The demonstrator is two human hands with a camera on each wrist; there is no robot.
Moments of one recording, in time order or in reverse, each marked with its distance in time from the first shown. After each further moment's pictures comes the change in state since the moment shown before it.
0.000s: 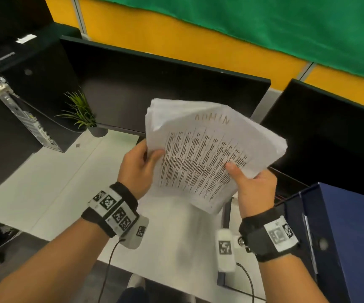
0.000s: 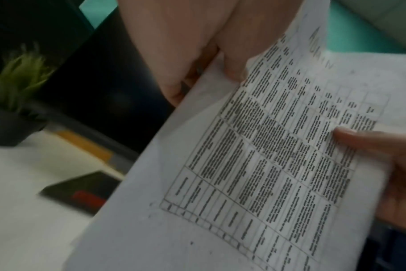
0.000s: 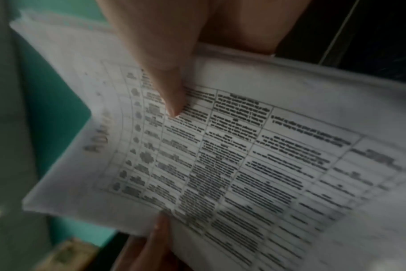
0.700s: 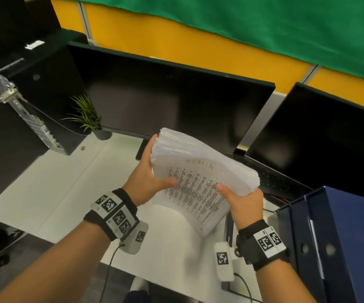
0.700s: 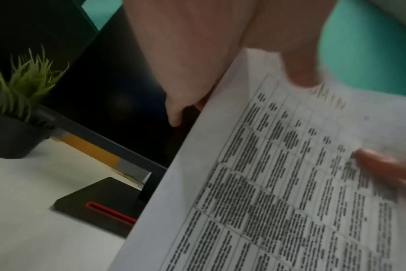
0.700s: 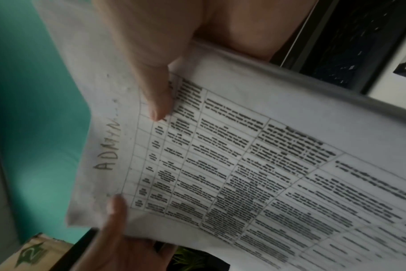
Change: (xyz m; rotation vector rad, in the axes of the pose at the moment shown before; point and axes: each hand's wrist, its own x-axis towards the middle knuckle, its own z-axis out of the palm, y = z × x) left_hand -0.002 -0.011 -0.004 -0.292 -0.327 -0.130; right_hand -0.016 0.035 -0.002 -0.061 -0.090 0.078
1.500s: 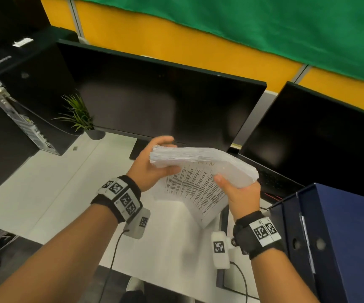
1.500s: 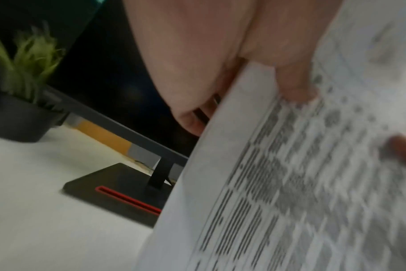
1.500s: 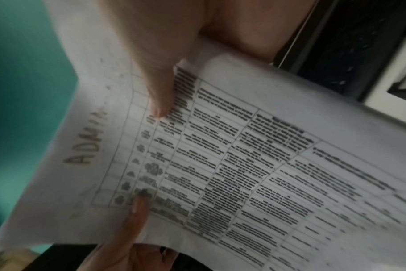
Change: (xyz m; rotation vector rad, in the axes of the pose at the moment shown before) left_hand 0.028 -0.005 0.006 0.138 0.025 -0.017; right_hand 0.015 -0.003 -0.005 -0.073 0.099 -0.042
